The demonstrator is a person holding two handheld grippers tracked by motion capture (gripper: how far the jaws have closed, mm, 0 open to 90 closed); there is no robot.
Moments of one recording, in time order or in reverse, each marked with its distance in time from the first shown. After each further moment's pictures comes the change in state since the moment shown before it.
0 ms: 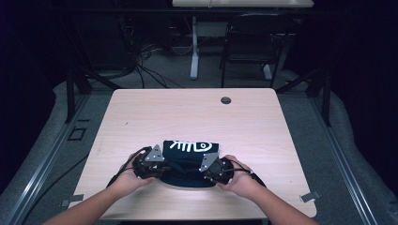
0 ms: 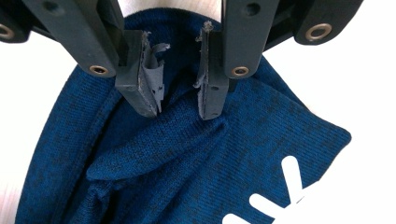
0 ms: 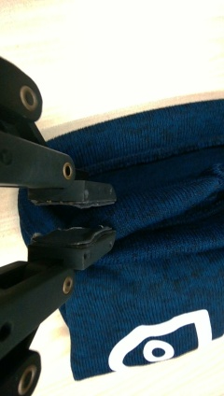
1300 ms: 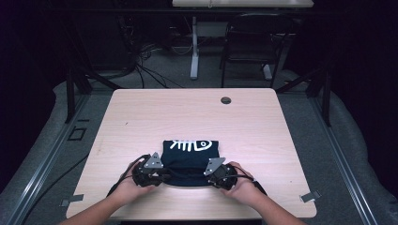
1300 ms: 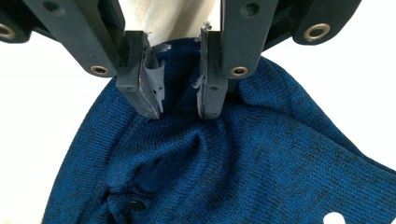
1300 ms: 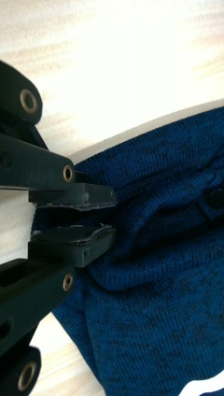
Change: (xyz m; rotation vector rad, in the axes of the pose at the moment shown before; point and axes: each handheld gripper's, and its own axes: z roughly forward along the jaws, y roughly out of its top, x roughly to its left) left arm -0.013 -0.018 0.011 -0.002 -0.027 -0.080; right arm 0.006 -0.025 0.013 -0.023 0.021 0.103
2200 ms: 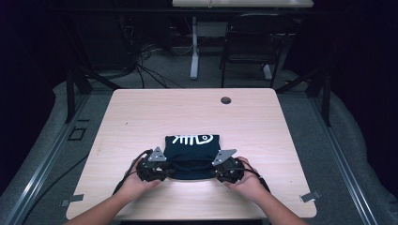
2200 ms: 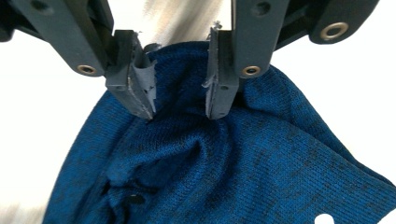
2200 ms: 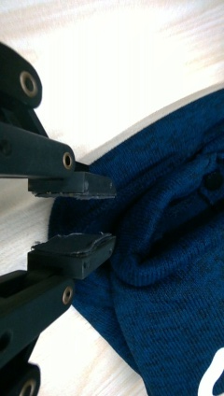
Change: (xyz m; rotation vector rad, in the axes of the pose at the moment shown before) left arm 0.005 0.011 0.005 -0.034 0.033 -0.090; right arm -0.023 -0.012 -0.008 -0.048 -0.014 0.135
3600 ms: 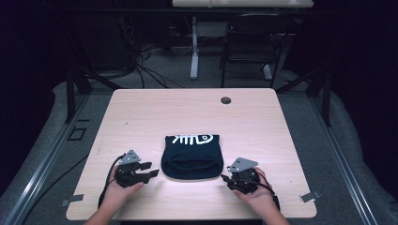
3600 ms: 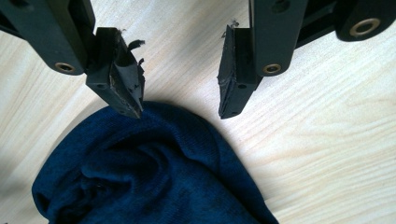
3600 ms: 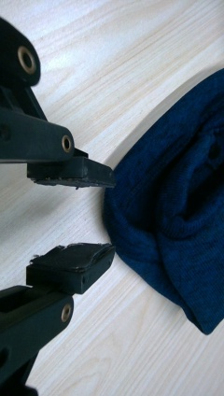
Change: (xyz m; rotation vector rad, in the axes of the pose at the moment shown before) left arm 0.015 -0.045 -0.042 -0.143 0.065 -0.220; right arm 0.015 -0.038 -0.034 -0.119 -0.143 0.151
